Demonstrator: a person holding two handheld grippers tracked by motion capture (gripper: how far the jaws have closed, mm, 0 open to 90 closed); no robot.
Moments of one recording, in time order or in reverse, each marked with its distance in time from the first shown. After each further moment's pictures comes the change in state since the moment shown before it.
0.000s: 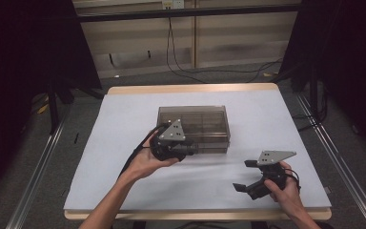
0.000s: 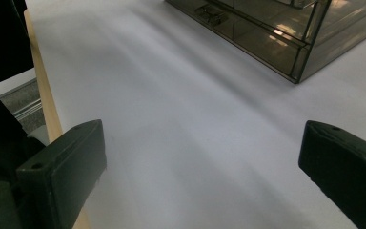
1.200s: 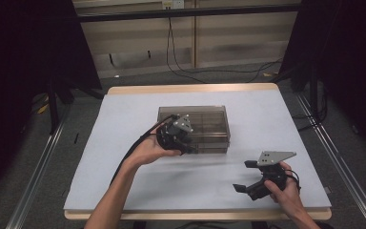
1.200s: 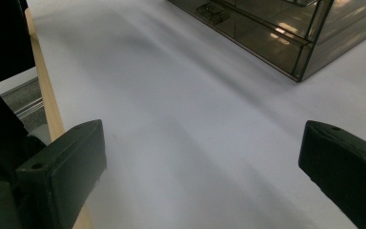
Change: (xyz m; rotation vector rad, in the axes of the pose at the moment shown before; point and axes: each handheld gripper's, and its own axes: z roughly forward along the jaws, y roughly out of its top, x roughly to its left) left arm 0.028 0.007 0.027 0.256 -0.076 0.003; right arm 0.001 -0.001 0.000 0.002 0.000 0.001
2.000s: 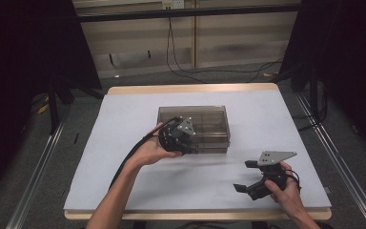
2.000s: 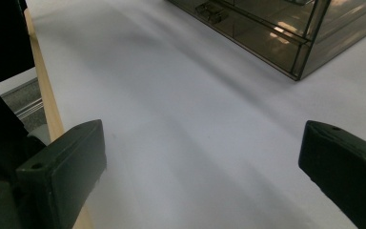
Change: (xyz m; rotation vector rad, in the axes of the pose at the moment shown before) left arm -0.002 -0.001 0.009 0.042 0.029 0.049; right arm -0.001 0.000 0.000 0.001 0.001 0.004
